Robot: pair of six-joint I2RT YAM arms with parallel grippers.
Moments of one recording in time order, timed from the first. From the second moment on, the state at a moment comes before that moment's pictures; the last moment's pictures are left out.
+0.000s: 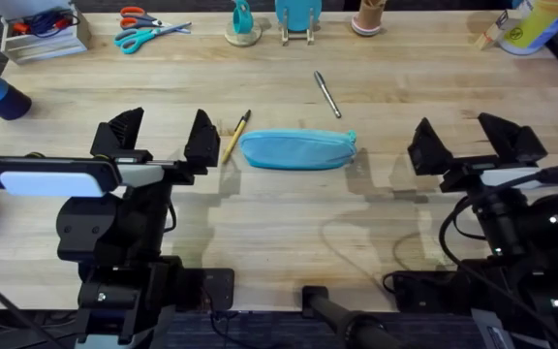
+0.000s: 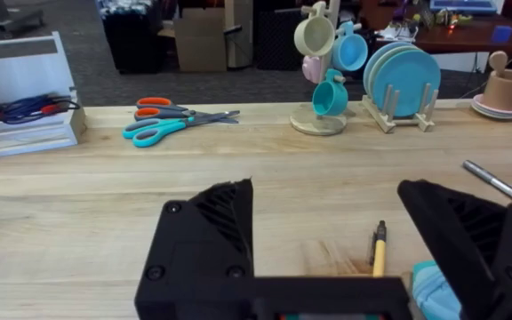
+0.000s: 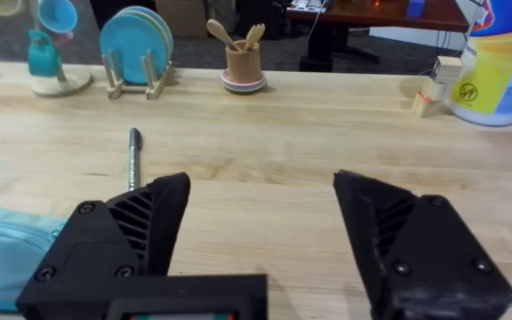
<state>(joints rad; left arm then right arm) 0.00 0.00 0.01 -0.02 0.01 0.00 0.01 0.00 0.01 -0.09 -0.04 -0.01</state>
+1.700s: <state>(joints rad) 0.00 0.78 0.92 -0.55 0.19 0.24 0.01 0.99 1.13 -0.81 -0.08 -0.01</state>
